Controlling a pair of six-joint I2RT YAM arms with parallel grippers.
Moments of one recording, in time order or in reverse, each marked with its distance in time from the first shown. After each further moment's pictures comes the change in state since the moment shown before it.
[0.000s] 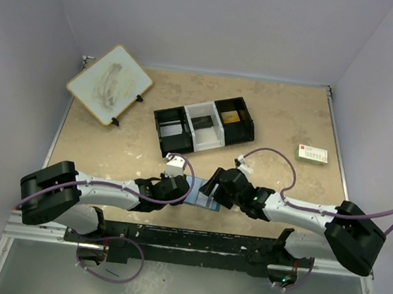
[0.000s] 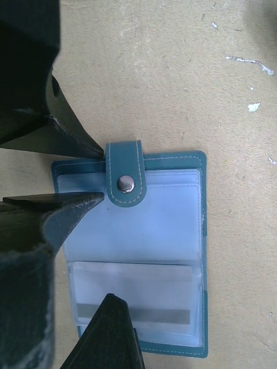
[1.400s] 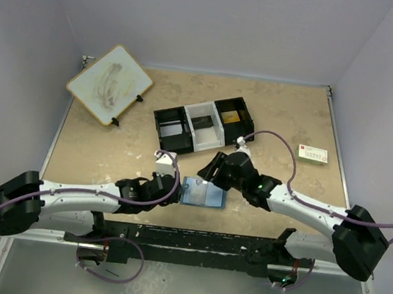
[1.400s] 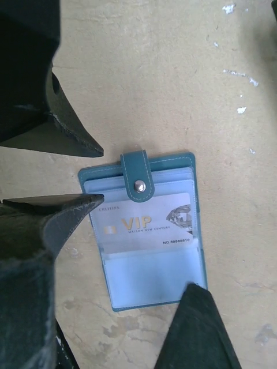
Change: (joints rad) left arm -0.020 -0.217 -0.021 -0.098 -0.016 -0.061; right arm -0.079 -0.013 0.141 -0.002 -0.081 -0.156
